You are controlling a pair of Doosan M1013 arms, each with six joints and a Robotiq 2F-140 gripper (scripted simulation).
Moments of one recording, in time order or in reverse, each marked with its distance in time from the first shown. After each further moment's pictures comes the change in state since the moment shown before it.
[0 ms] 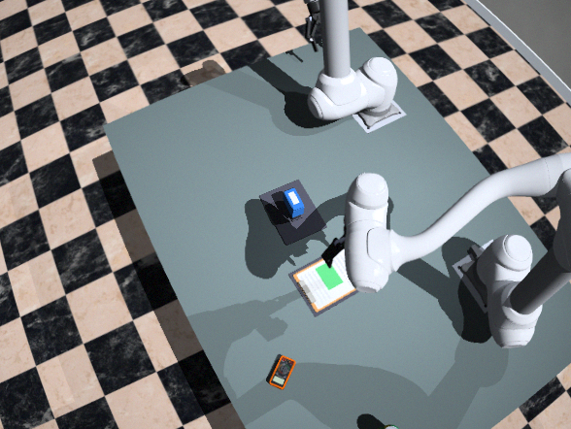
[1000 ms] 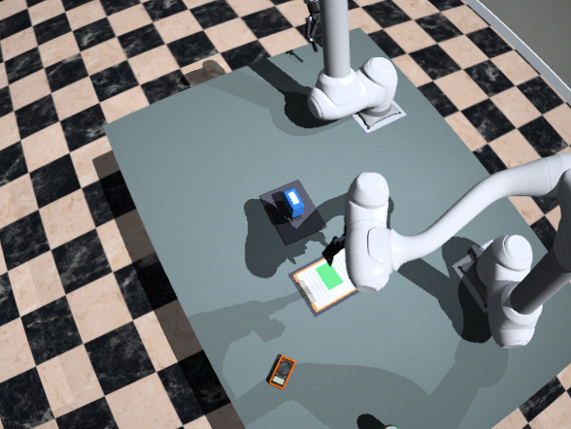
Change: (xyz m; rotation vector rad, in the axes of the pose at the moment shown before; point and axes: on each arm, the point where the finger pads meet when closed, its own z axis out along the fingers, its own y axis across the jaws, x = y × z) left arm 0.000 0.000 -0.004 0.000 0.000 0.065; right arm 0.000 0.000 0.000 0.000 0.000 0.000
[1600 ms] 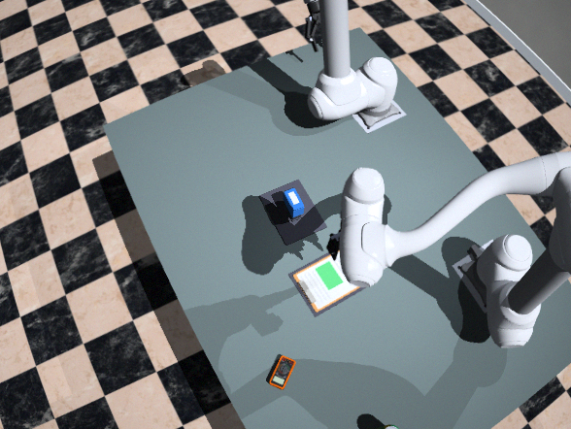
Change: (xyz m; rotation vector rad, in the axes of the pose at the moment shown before) left arm -0.017 0.002 0.003 0.000 0.000 0.000; right arm 0.000 0.000 0.000 0.000 0.000 0.000
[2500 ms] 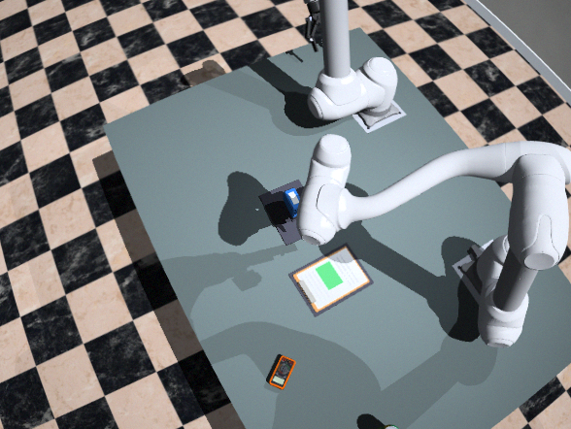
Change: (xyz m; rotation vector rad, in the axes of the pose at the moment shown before) left arm -0.138 0.019 0.022 0.000 -0.001 0.000; right arm 0.000 0.000 0.000 0.000 0.000 0.000
